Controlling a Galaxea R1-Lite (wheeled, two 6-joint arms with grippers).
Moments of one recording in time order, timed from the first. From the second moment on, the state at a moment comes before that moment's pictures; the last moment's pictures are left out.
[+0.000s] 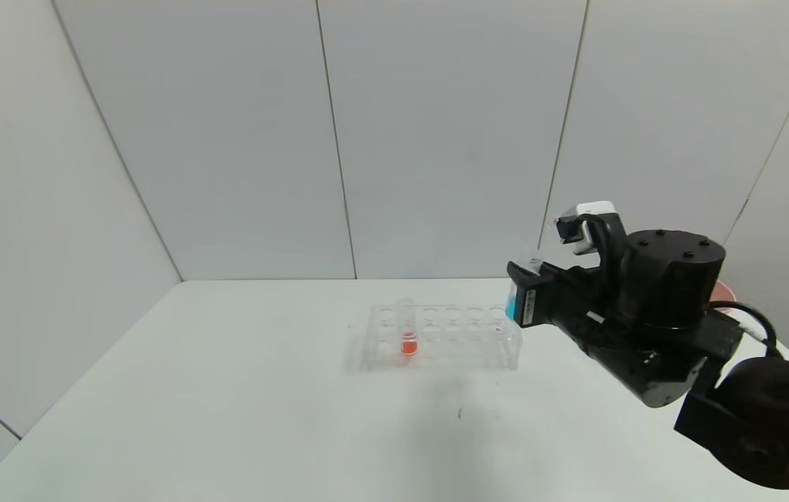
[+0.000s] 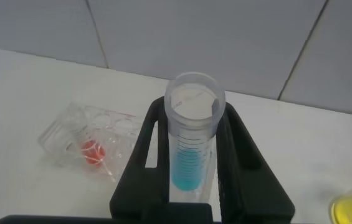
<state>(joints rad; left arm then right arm) 0.00 0.00 0.00 0.00 0.00 0.00 0.58 1.85 -0.84 -0.93 -0.30 0.06</state>
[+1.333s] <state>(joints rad) 0.00 0.00 0.00 0.00 0.00 0.00 -0.37 1.71 -1.34 0.37 0.76 -0.77</state>
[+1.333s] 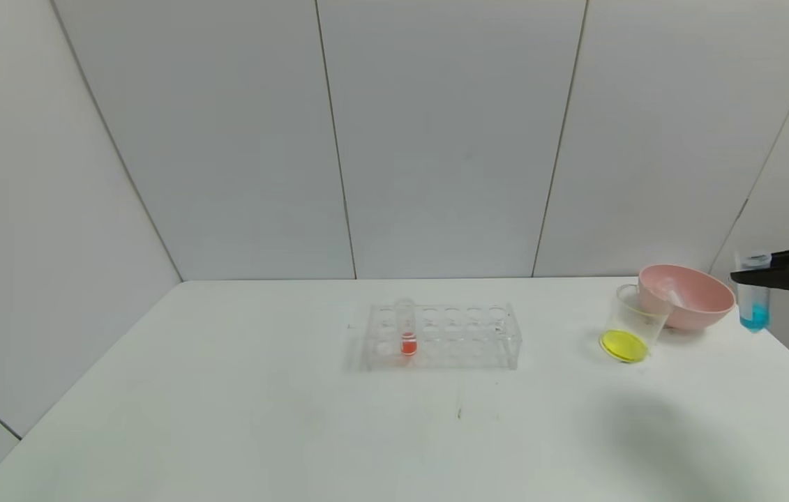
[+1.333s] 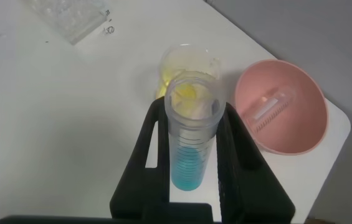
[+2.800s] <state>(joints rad) 0.00 0.00 0.00 0.00 0.00 0.00 -0.27 2.08 -2.00 0.81 0.36 -1.04</state>
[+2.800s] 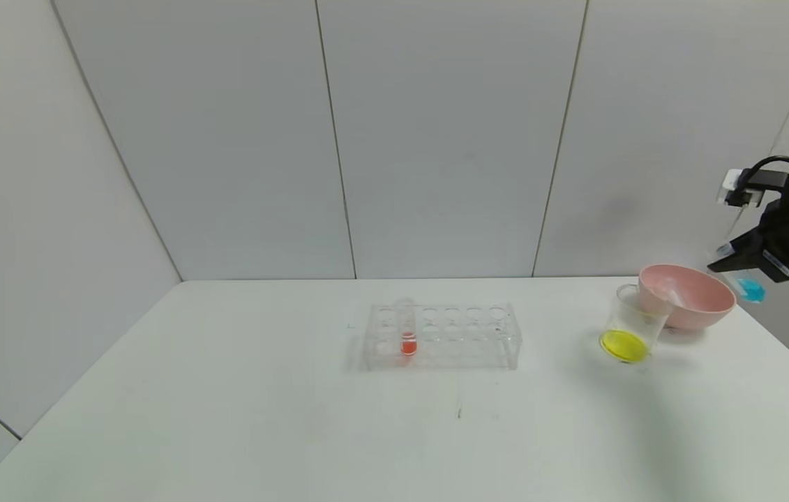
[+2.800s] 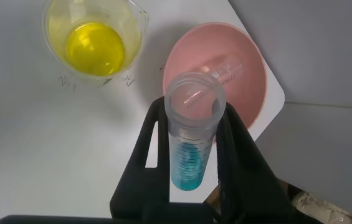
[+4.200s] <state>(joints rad) 0.00 0.00 0.00 0.00 0.00 0.00 -0.05 2.10 -2.00 0.90 -0.01 -1.13</state>
